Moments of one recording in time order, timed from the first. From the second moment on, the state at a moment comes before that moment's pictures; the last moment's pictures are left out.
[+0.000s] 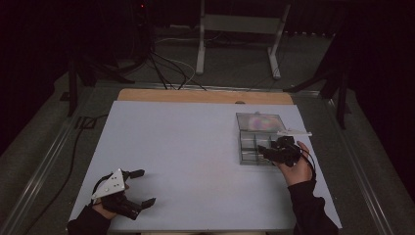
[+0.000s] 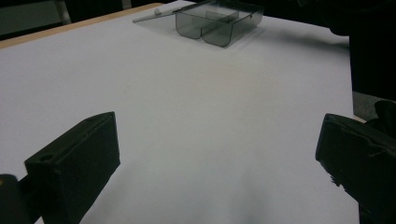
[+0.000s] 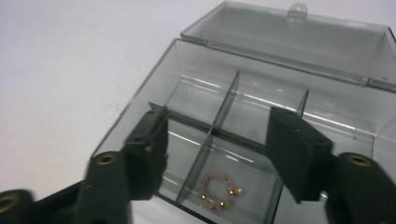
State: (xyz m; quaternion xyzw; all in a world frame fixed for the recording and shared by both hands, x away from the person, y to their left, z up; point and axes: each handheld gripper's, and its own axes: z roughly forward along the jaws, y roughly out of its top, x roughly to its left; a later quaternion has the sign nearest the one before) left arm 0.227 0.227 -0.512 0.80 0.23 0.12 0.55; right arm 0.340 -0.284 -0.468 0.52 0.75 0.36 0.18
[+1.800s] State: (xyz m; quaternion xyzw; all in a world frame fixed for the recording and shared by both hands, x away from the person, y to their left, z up) left arm 0.226 0.227 -0.511 0.80 0.22 0.12 0.55; right arm 0.261 -0.295 -0.477 0.44 0.77 0.44 0.12
